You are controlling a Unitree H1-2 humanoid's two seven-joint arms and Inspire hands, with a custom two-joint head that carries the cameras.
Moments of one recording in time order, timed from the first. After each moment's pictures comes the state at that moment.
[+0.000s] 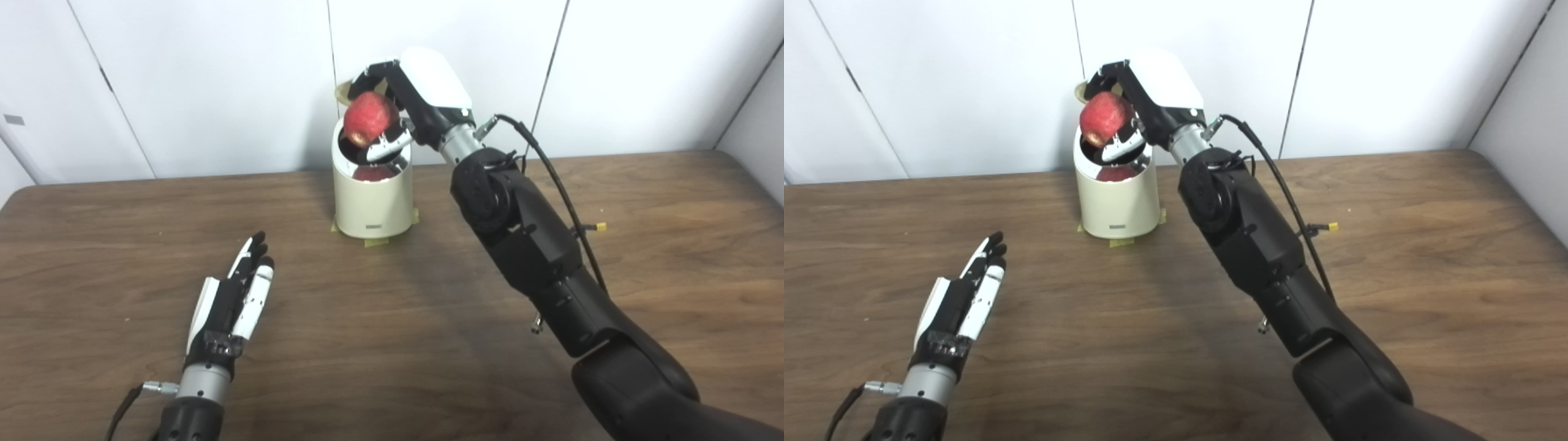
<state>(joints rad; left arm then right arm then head) 0.02 0.09 -0.06 -0.43 0.31 0.46 -0.11 -0.81 -0.12 0.30 0.30 -0.76 0.08 -0.05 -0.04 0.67</state>
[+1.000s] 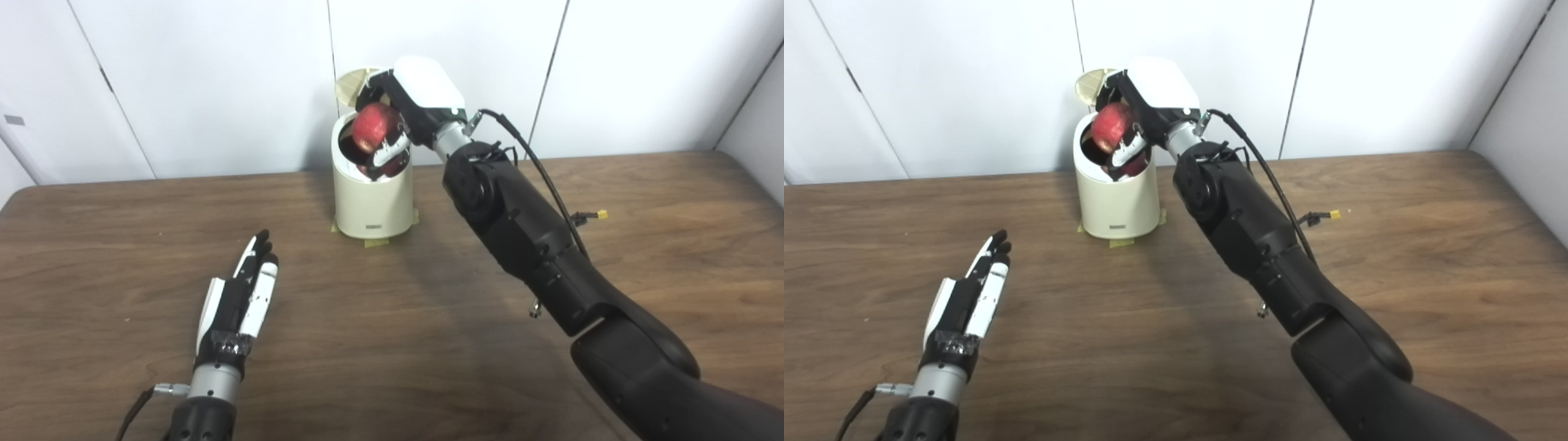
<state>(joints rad) 0.02 0.05 -0.06 -0.43 0.28 0.46 -0.08 -0.87 -0.14 0.37 0.43 -0.82 0.13 -0.05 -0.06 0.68</state>
